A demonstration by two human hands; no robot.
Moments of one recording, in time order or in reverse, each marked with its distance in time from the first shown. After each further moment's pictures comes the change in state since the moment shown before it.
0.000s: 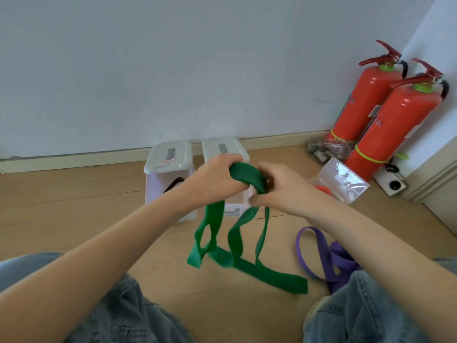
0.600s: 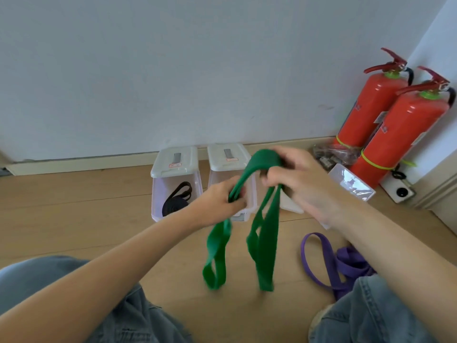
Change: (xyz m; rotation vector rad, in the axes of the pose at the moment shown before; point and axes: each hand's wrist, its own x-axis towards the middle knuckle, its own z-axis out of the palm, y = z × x) left_hand -0.011 -0.039 0.018 0.013 -0.117 -0.015; right_hand -0.003 -0.016 -0.014 0.585 0.077 -0.047
